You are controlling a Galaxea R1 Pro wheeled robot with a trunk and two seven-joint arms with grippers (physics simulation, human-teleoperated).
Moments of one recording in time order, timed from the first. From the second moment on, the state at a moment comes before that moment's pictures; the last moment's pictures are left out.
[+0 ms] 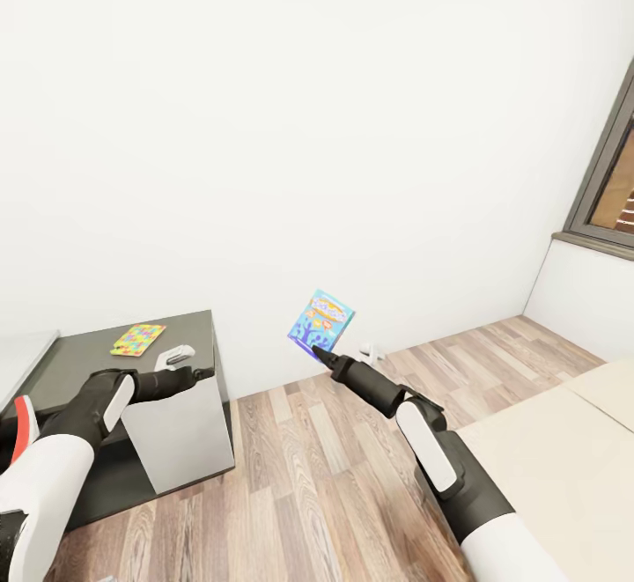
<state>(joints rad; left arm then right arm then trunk) -0.85 0.24 0.16 -0.57 0.14 0.67 -0.53 -0.56 0.04 0.26 -1.14 -0.80 0.38 0.35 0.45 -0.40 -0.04</state>
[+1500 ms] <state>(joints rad) -0.85 0.23 0.16 -0.57 0.14 0.67 -0.53 -0.55 0.04 0.25 -1.14 -0.80 0.38 0.36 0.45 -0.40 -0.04</state>
